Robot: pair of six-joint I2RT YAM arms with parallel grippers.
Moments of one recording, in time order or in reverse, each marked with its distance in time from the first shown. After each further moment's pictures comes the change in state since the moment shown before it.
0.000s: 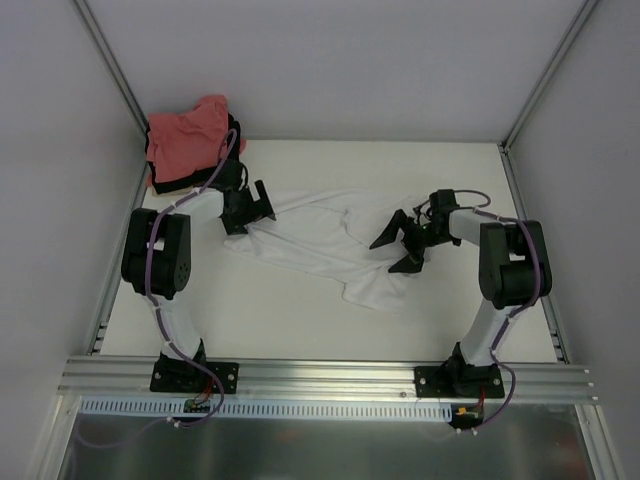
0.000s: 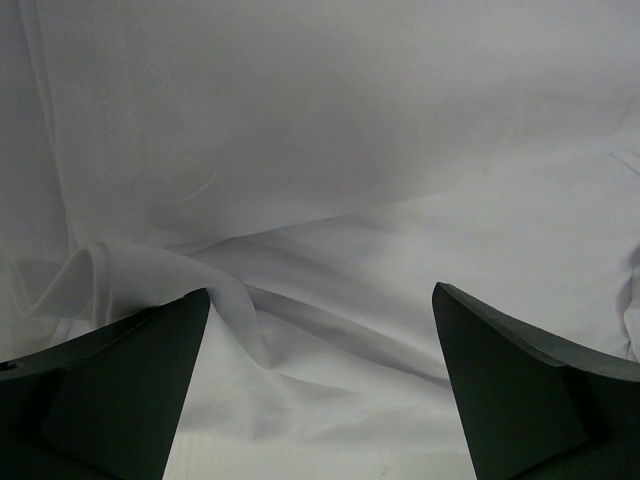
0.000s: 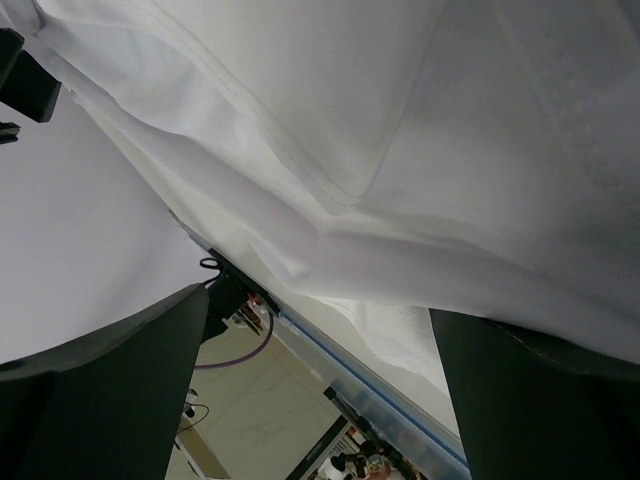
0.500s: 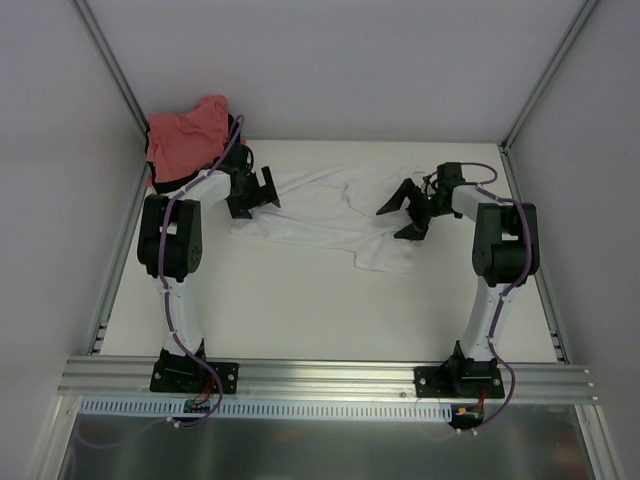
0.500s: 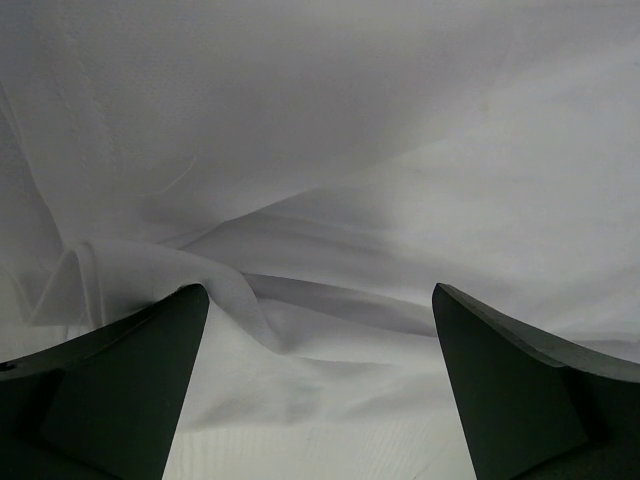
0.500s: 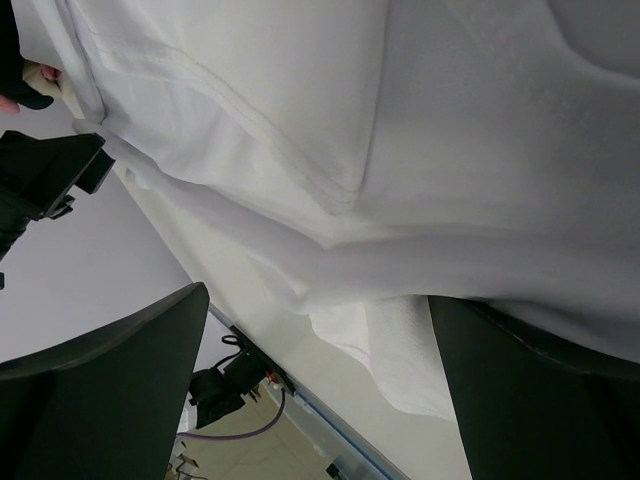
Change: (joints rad) left arm 0.000 0.192 0.294 -0.105 0.022 0.059; right arm -0.064 0.223 0.348 0.022 0.036 0.026
